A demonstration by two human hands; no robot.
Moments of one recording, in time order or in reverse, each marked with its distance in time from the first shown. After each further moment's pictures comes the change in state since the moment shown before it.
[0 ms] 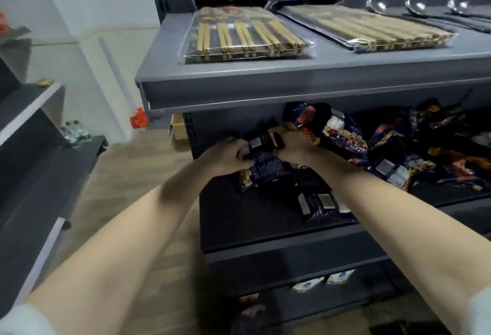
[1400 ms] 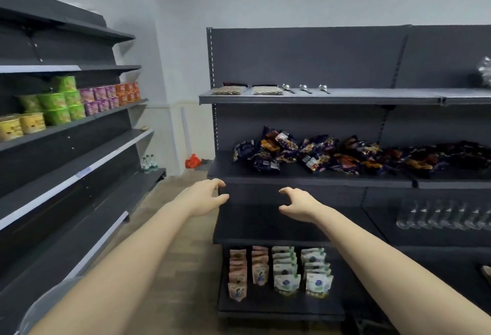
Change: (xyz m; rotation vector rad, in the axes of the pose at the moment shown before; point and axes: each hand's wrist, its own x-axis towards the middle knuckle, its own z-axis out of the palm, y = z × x) left_hand -0.484 0.351 0.047 0.105 0.177 -0.346; right_hand -0.554 0.036 -0.065 -0.029 -0.112 -0.093
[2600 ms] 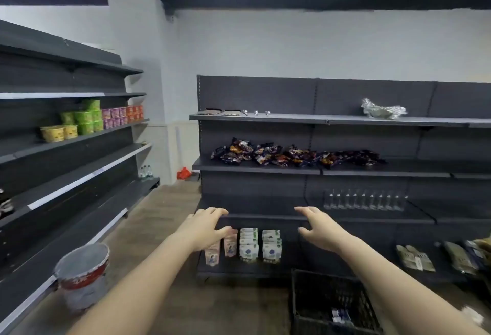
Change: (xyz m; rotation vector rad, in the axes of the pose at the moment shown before) left_hand -0.486 0.279 0.035 0.137 0.057 0.093; right_hand -0.582 0.100 -0.050 -0.056 0.168 -0.052
